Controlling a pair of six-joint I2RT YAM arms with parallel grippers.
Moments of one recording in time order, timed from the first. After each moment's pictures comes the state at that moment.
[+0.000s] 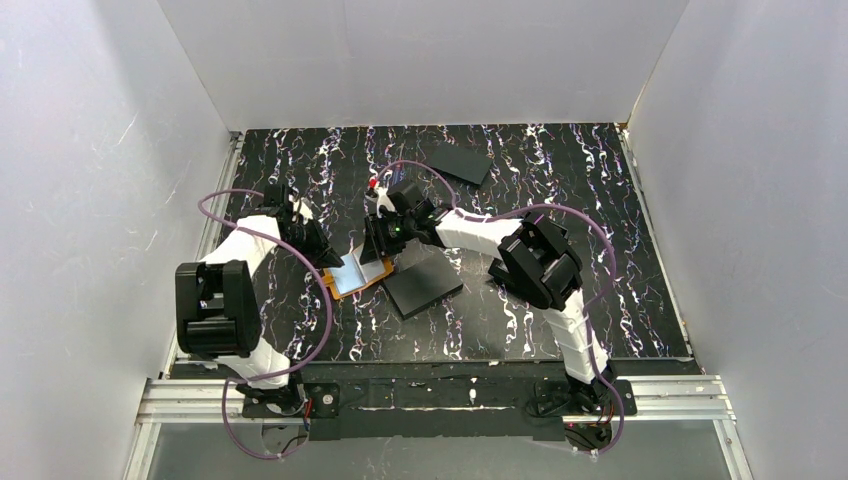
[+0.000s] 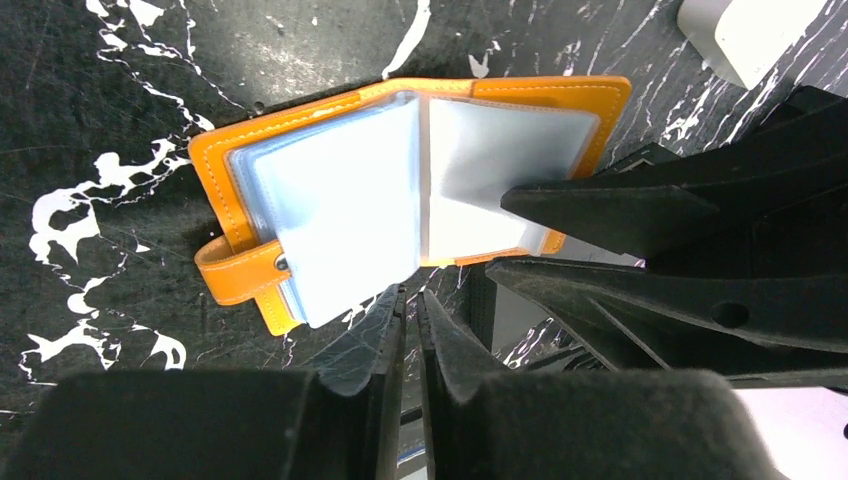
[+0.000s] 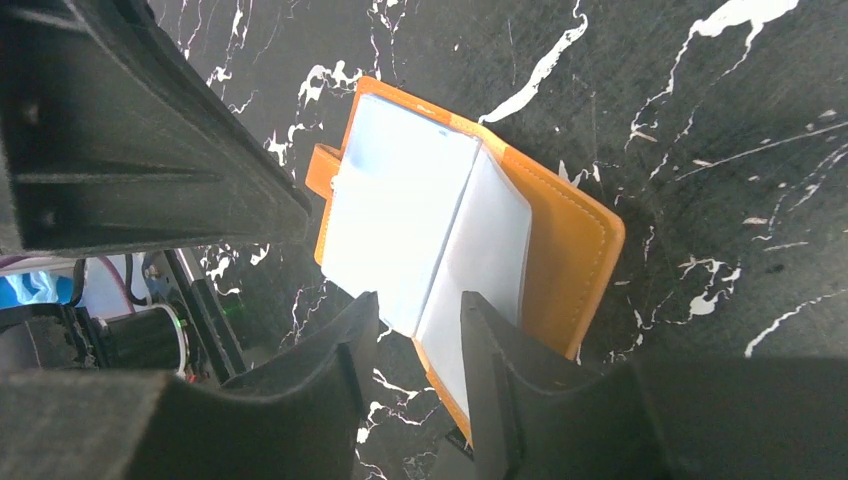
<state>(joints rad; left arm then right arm) 0.03 1.59 0.99 -0.69 0.49 -0.46 0.85 2.21 1.60 -0.10 -0.53 0.49</state>
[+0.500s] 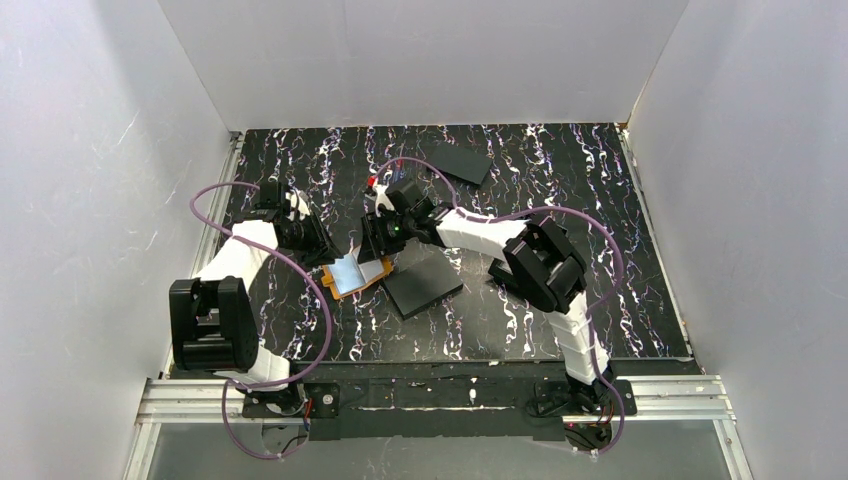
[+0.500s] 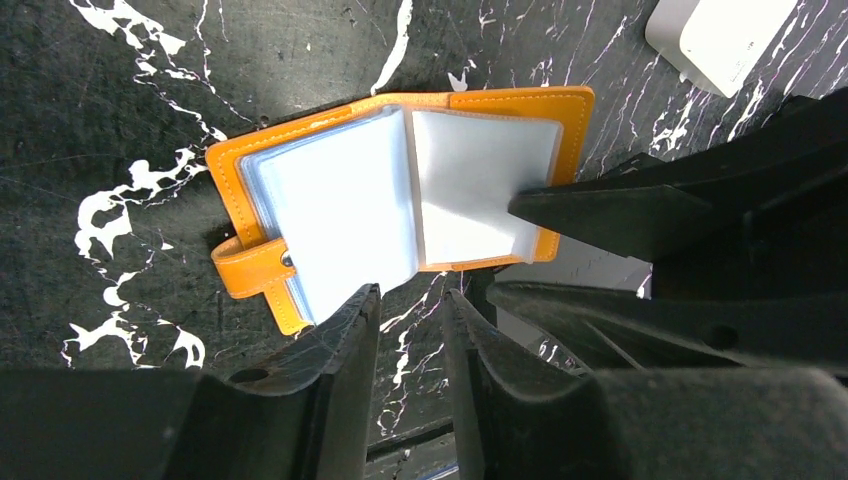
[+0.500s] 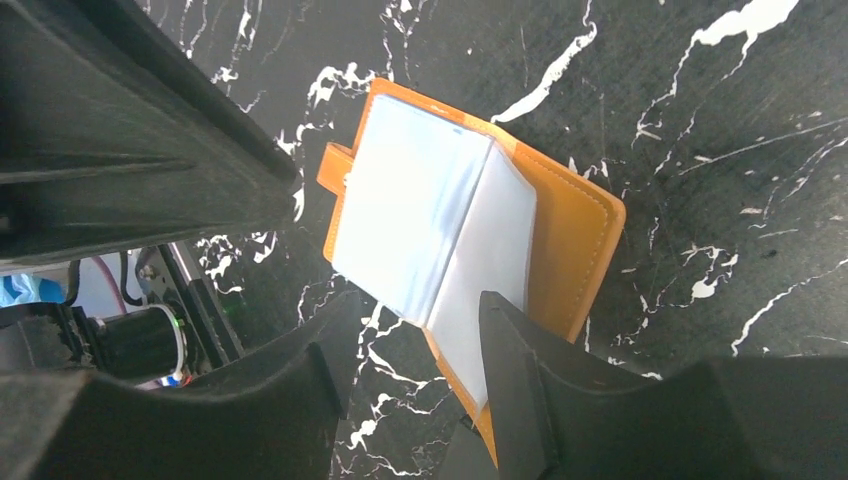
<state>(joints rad) 0.02 1.49 0.97 -0.66 0.43 -0.44 0.86 2.17 1.60 -0.14 -0.48 0.46</state>
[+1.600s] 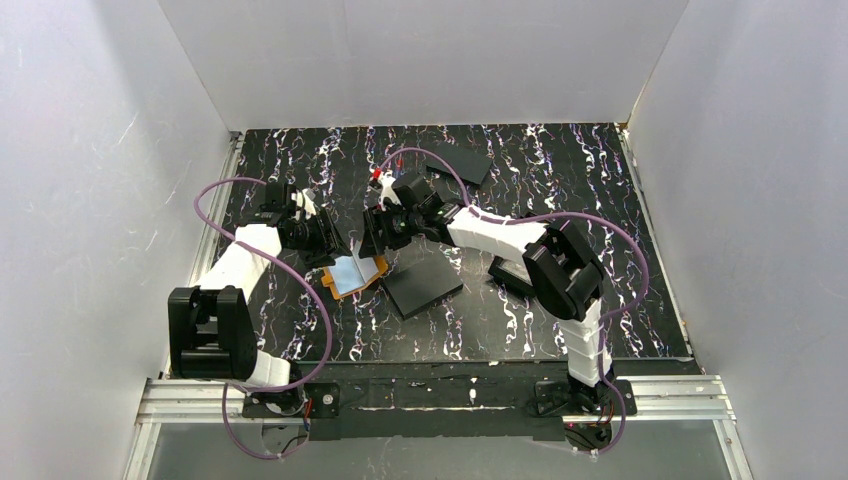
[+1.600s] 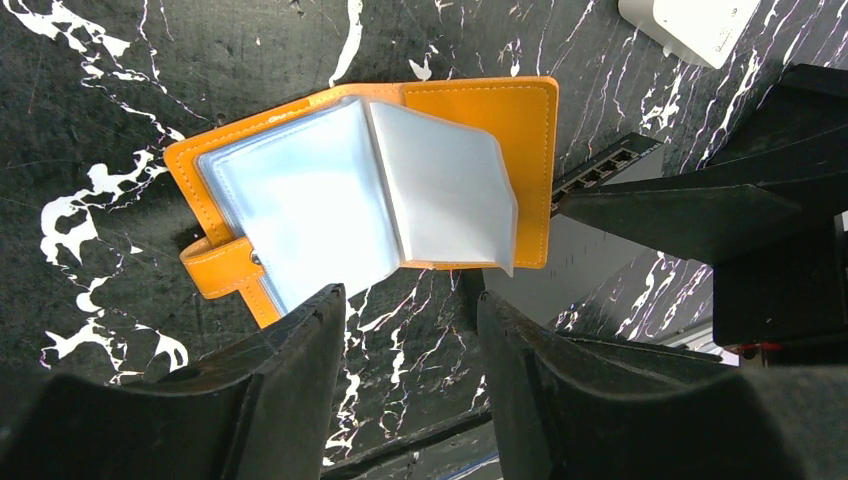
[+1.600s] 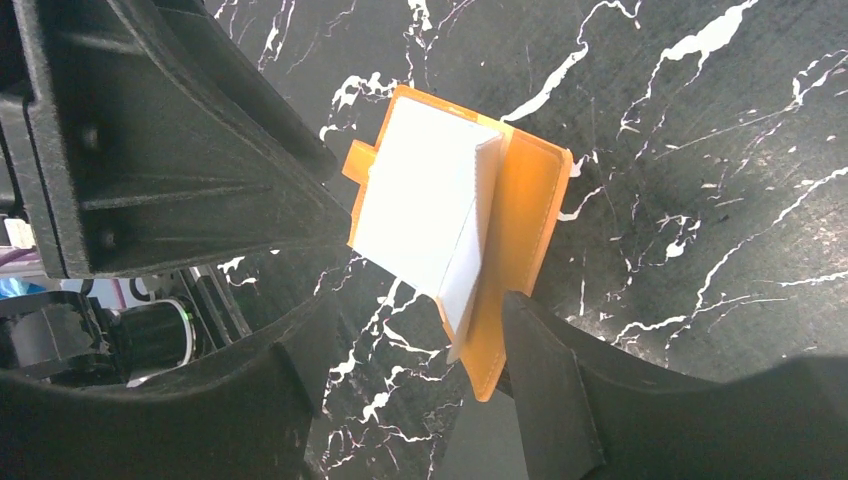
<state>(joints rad) -0.03 1.44 0.96 -0.64 0.42 -0.43 0.86 2.04 1.54 -0.15 -0.43 0.43</state>
